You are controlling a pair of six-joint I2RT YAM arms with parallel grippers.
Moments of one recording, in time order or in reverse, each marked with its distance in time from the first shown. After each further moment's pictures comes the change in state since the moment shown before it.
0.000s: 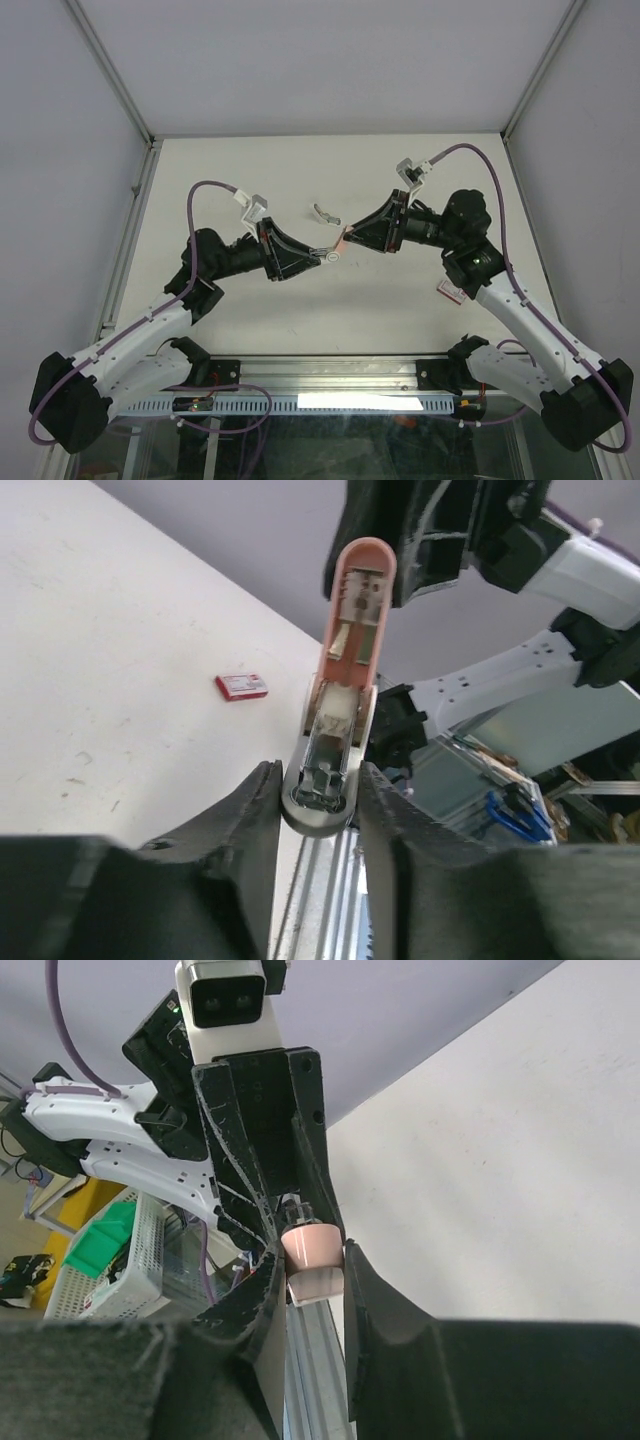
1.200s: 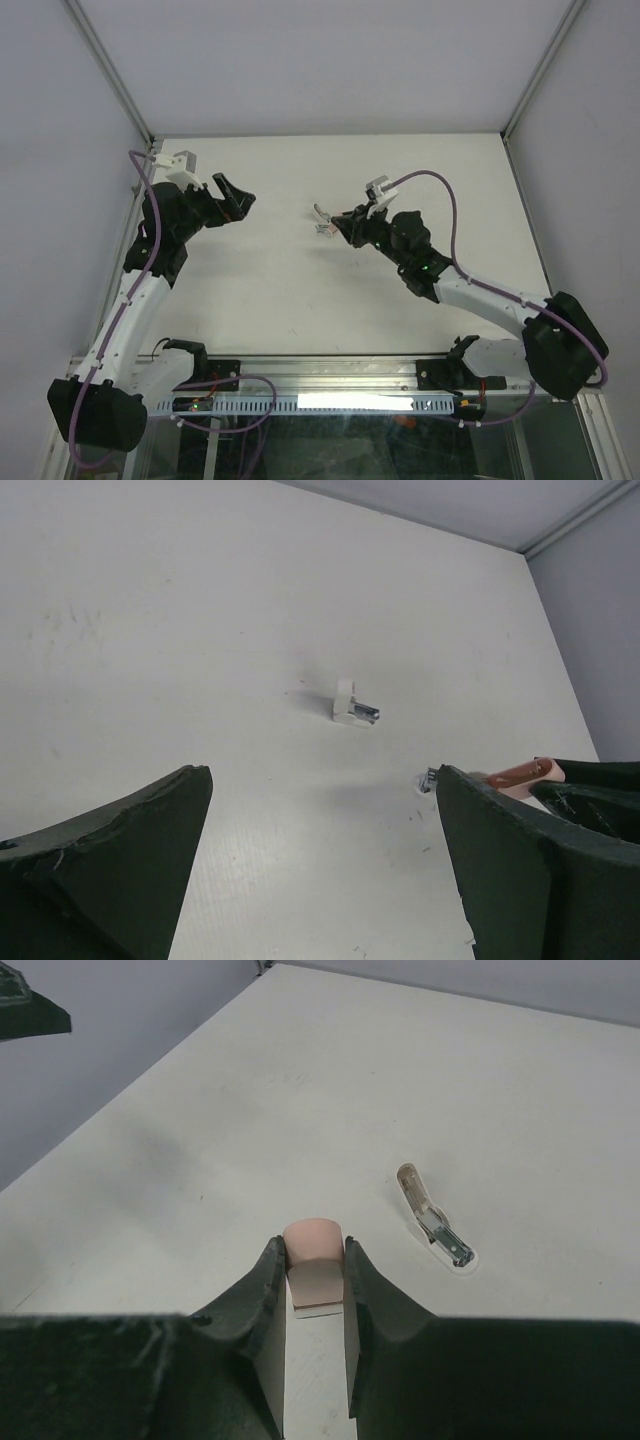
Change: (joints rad) left arm 0.453 0.043 0.305 -0.665 -0.433 0.188; right arm 0.205 0.237 -0.193 0.293 0.756 -0.344
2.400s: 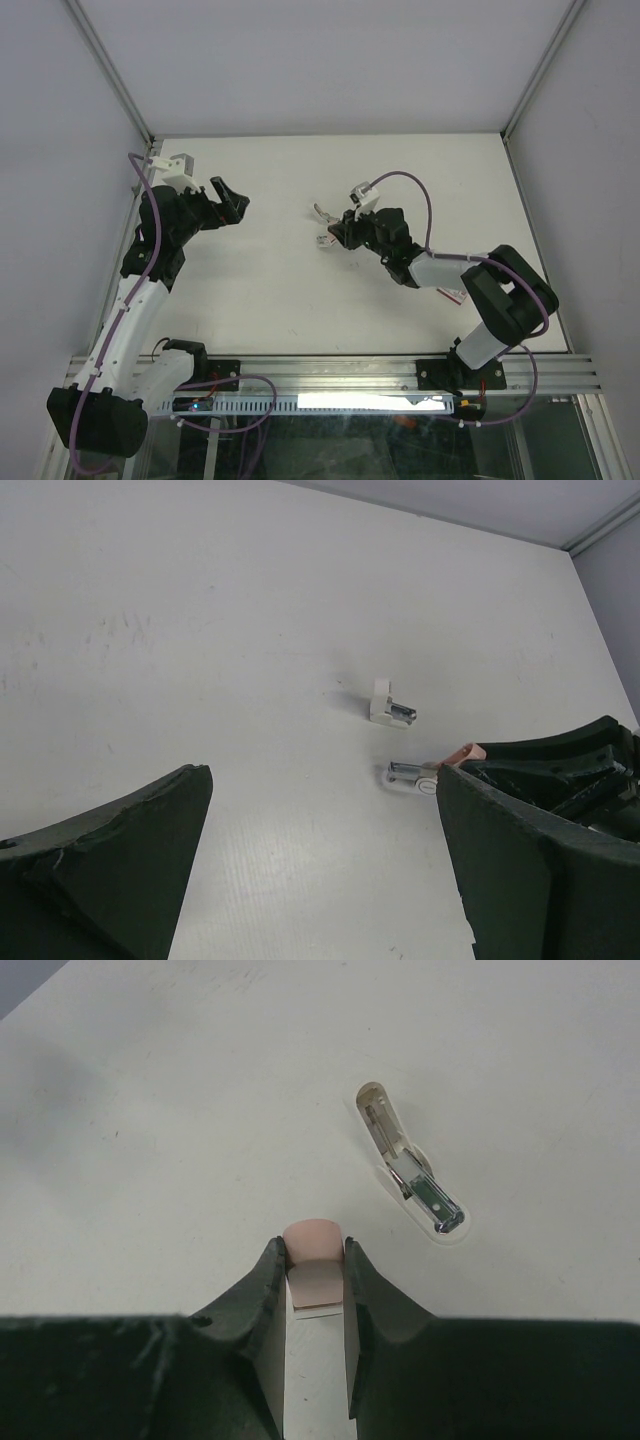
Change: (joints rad) left arm 0.029 -0.029 -0.007 -0.048 -0.063 0.079; right arm -0.053 0.395 0.013 0.217 -0.070 -0.036
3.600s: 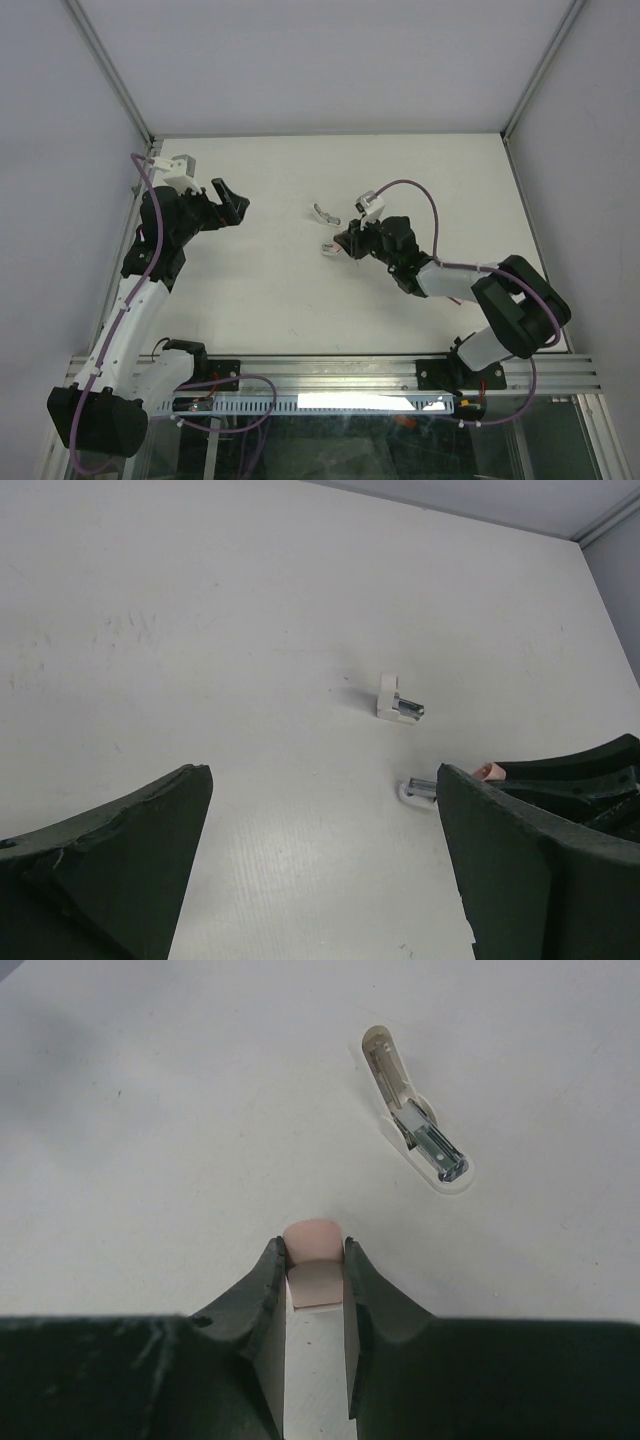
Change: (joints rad) left arm 0.000 0.003 -0.006 0.001 0.000 0.022; right arm 0.000 -0.067 -0.085 -0.020 -0.016 -0.009
